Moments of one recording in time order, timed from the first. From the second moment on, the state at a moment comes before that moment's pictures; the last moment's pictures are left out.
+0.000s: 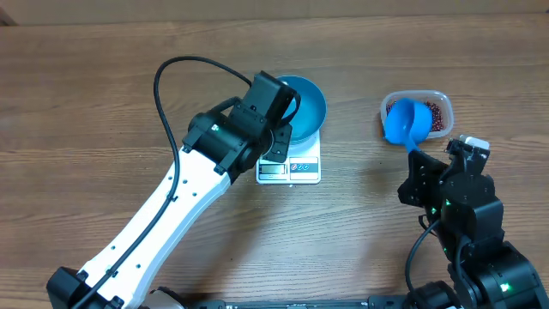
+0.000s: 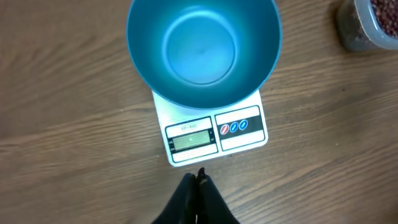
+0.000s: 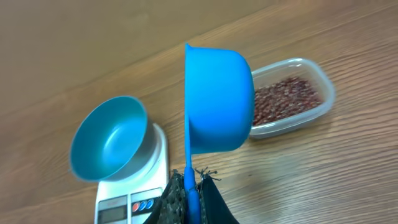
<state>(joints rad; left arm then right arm) -0.61 1.54 1.52 -1.04 -0.12 -0.38 0.33 0.67 0.84 -0.70 0.24 0.54</state>
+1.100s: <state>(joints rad) -0.80 1.80 1.29 -0.68 -0.27 -0.15 0.17 0.78 0.90 -0.57 0.25 0.42</state>
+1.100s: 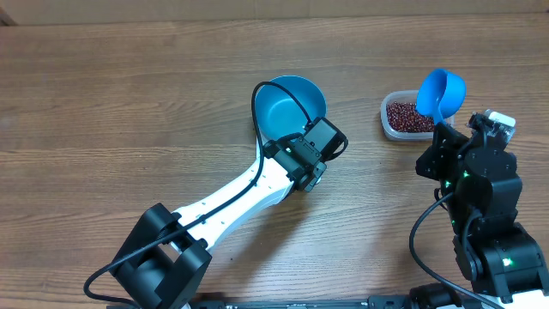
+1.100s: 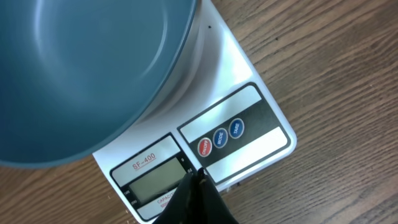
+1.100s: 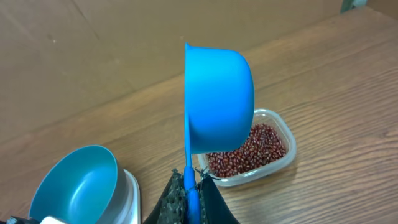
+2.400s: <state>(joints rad) -0.77 1.93 1.26 -0.60 -0.19 0.09 0.17 0.78 0.90 -0.51 0.25 0.38</state>
